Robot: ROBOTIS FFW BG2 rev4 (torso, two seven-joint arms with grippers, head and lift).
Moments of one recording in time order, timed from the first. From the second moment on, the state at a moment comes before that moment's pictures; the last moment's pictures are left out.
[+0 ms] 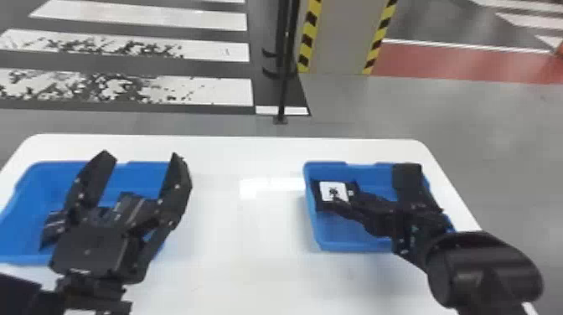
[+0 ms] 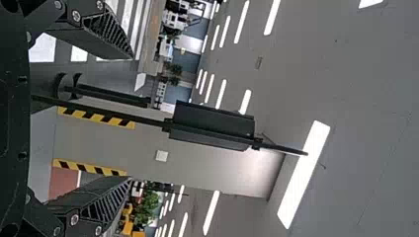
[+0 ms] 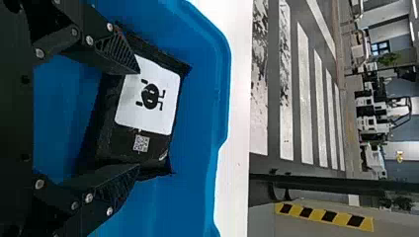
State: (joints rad) left arm 0.54 0.09 -0.18 -2.14 0.20 -0.30 -0.06; right arm -0.02 -0.28 0.00 -1.59 -0.23 0.61 0.29
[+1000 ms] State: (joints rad) left arm 0.55 0.08 -0.16 -2.14 0.19 -0.31 -0.06; right arm 0.02 -0.27 -0.01 -1.61 -0.44 0.50 0.25
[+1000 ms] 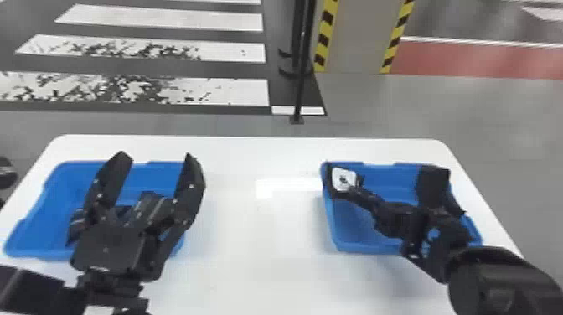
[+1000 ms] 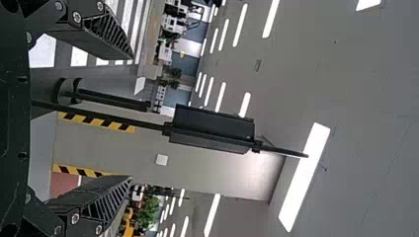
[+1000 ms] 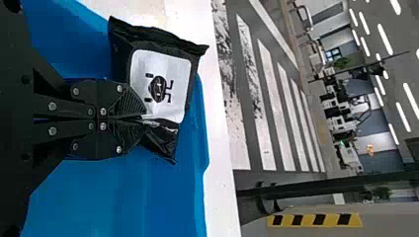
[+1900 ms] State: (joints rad) left arm 0.54 0.10 -0.21 -2.14 0.34 -0.29 -0.07; right arm 0.14 -0.25 0.06 -1.94 -0.77 0.41 0.32
